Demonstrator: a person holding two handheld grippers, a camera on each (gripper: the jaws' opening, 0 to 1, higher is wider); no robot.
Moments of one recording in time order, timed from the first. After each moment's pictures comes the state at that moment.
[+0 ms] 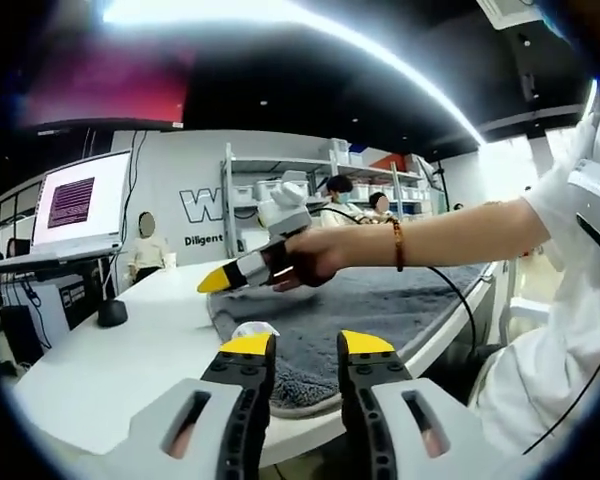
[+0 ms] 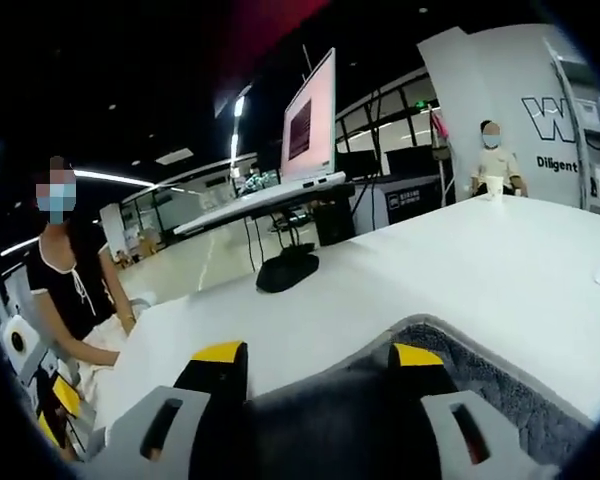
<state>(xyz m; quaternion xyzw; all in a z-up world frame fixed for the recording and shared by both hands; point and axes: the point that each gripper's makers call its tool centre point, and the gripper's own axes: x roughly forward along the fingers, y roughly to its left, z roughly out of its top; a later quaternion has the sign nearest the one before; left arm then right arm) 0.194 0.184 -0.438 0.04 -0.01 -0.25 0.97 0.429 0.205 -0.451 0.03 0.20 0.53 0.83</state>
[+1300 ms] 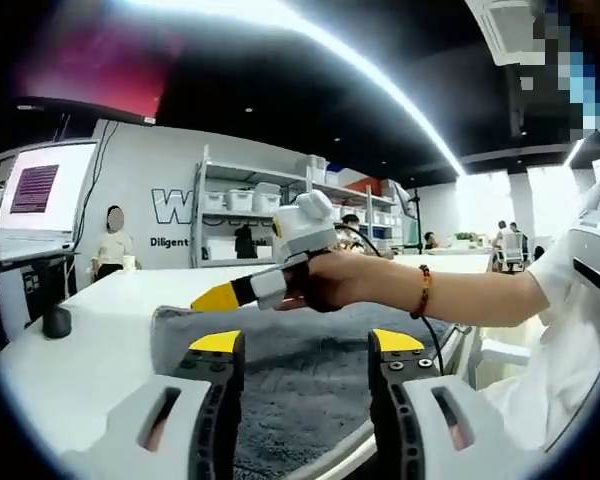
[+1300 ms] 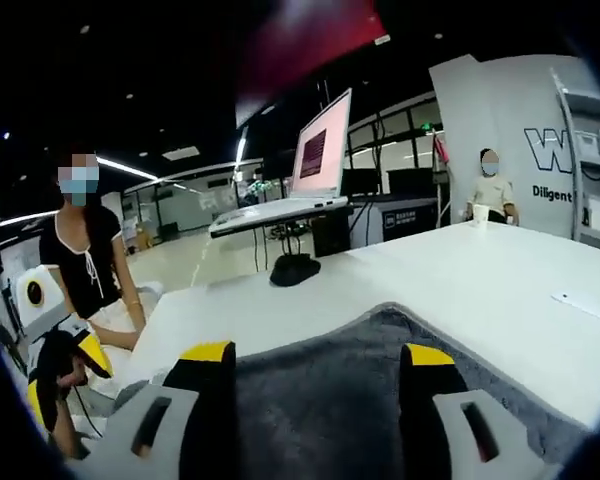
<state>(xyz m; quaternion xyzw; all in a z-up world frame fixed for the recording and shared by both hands) 0.204 0.122 -0.404 -0.01 -0.02 -0.34 0.94 0.369 0.137 -0.420 -0.01 0.14 0.53 0.84</state>
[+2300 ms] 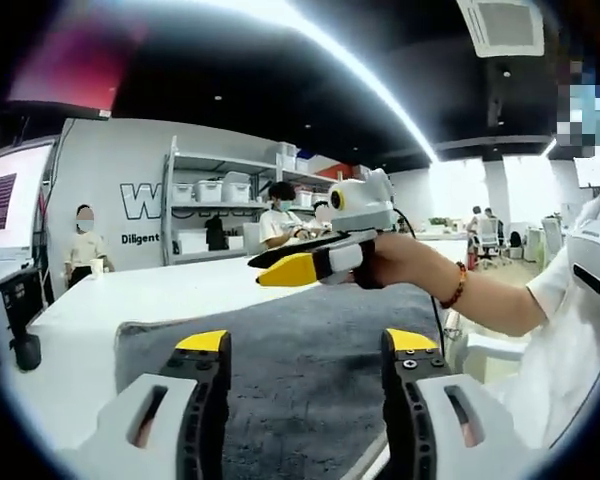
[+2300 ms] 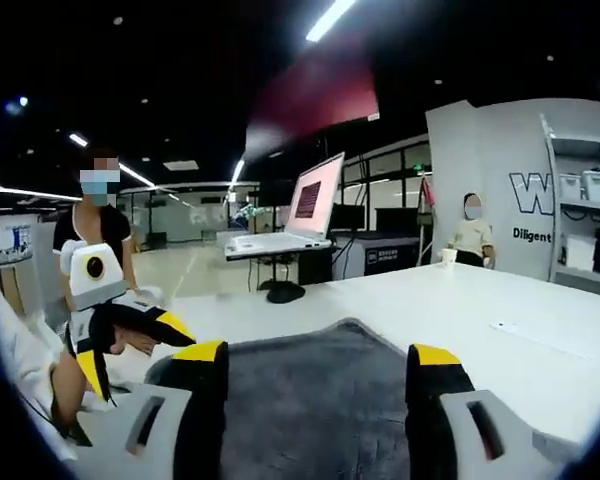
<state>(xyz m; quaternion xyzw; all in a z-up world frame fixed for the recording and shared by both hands) 0.226 0.076 -0.394 0.02 0.01 -0.40 0.92 0.321 0.030 -0.368 -0.03 0.05 0.51 0.86</state>
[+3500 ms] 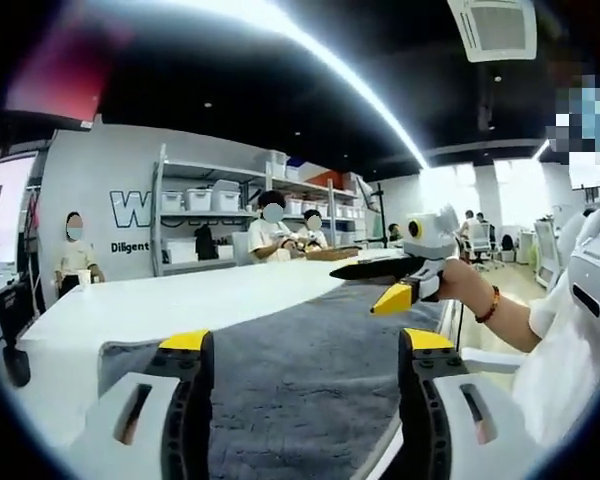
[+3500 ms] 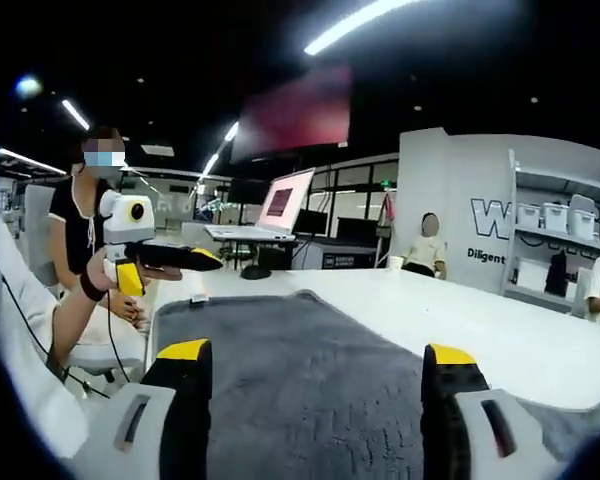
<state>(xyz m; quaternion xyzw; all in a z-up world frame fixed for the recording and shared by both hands) 0.221 0.046 -0.372 0.02 -0.01 -0.41 0.91 0.262 -0.101 -0.387 -0.07 0.02 0.43 0.90</state>
